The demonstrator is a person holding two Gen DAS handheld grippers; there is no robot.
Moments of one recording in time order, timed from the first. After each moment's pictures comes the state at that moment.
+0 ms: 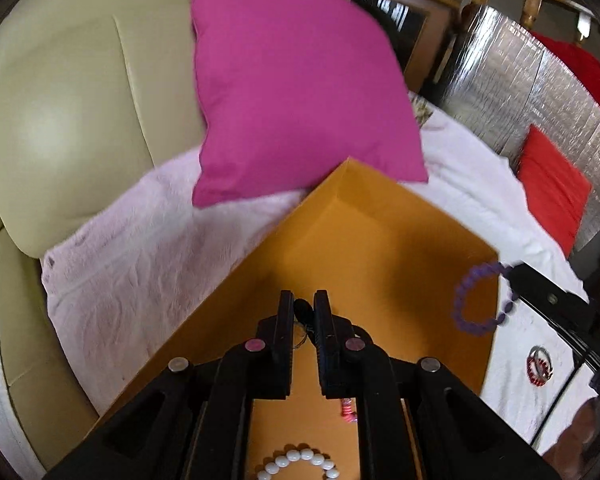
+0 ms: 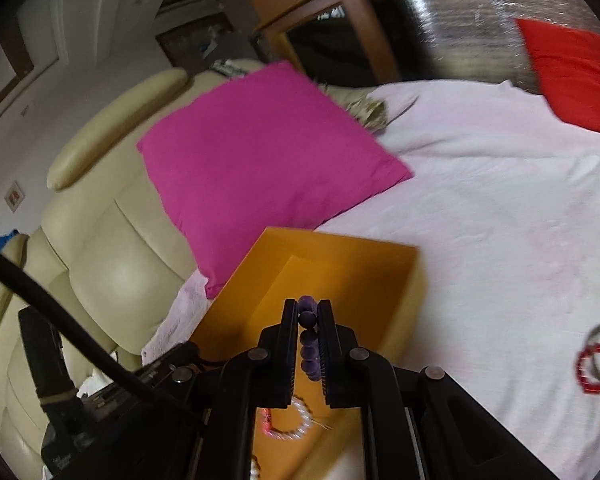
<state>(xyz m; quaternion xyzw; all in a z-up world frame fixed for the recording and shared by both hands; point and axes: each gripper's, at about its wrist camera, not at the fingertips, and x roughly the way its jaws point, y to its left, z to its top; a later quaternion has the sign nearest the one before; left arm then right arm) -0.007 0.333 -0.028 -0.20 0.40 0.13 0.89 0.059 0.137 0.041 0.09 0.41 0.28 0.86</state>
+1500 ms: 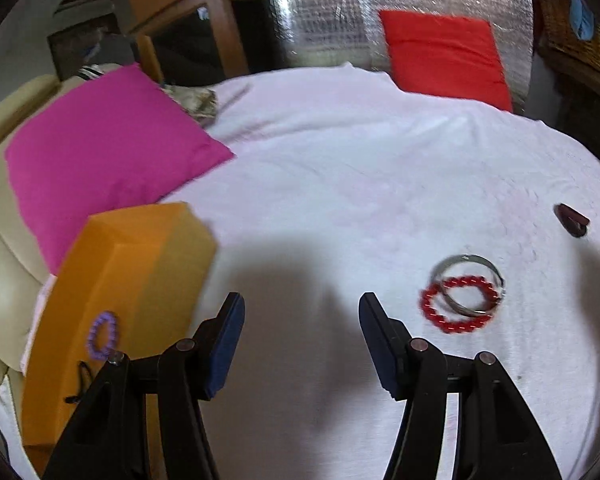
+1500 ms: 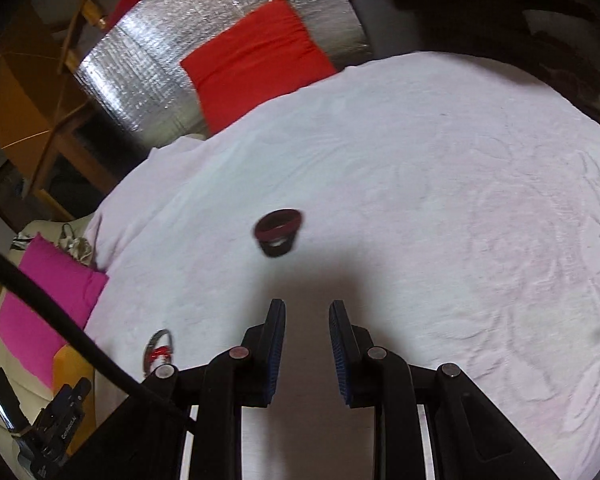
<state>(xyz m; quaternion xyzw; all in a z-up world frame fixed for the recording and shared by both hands) 0.050 0.036 -0.025 0.06 0.40 0.03 0.91 0.012 -0.311 0.008 0.26 0.41 -0.08 0.87</state>
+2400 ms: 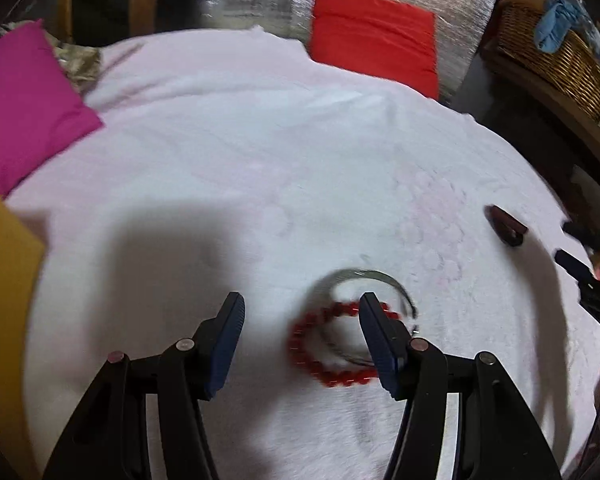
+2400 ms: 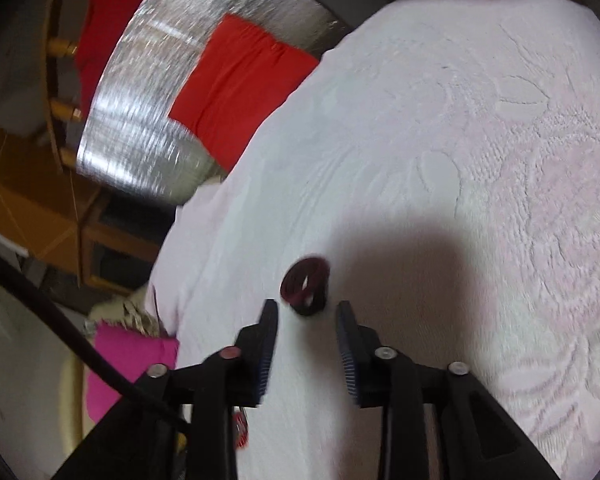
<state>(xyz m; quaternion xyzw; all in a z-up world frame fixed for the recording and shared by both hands) 0.109 -0.006 -0.067 -0.03 0.45 -0.15 0.88 0.048 -0.361 -0.022 0.46 0.36 -0.03 0.81</state>
